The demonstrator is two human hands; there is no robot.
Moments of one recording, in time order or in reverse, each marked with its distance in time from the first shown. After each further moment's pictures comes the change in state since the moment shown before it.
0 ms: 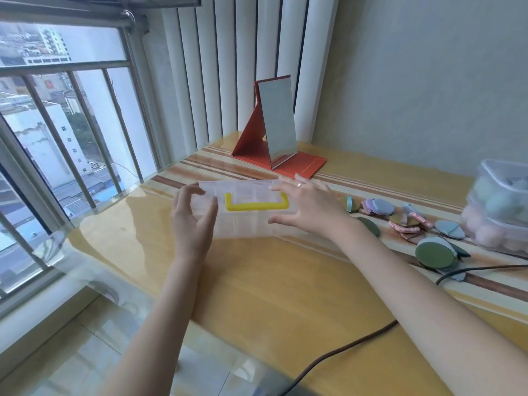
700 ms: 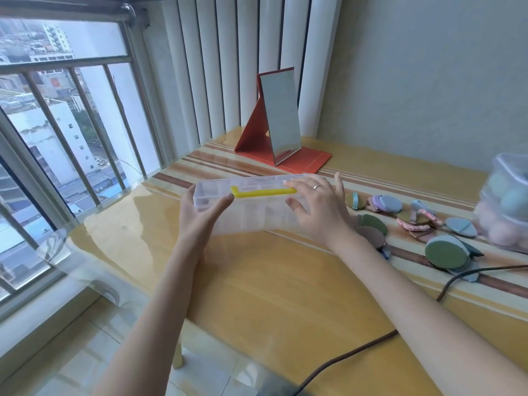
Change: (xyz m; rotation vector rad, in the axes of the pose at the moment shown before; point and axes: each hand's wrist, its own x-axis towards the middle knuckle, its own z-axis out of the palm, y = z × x) left_hand 0.007 -0.004 0.004 -0.228 -0.195 -0.411; right_hand -0.010 0.009 0.029 0.097 0.358 0.064
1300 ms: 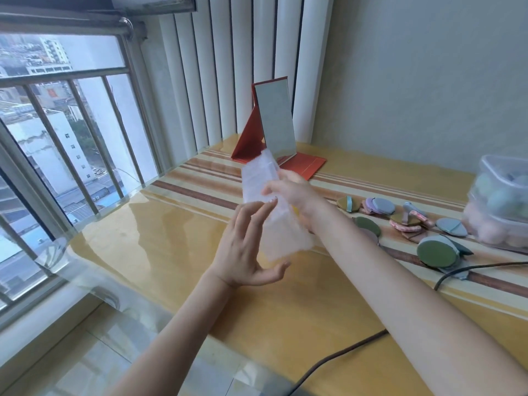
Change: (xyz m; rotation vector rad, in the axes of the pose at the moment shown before) left_hand -0.049 0.015 0.046 0.427 -0.136 1.234; right_hand 0.041 -0.042 -0.013 0.994 -0.318 0.721
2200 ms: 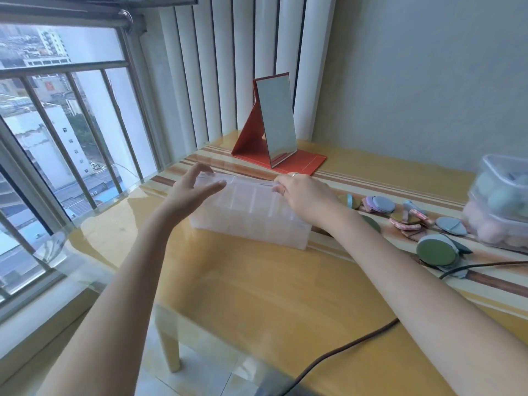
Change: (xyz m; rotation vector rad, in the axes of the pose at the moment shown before) left_hand 0.021 -0.115 -0.055 -0.238 -0.398 -1.043; right_hand 0.004 0.010 -0.025 -1.153 0.085 -0.545
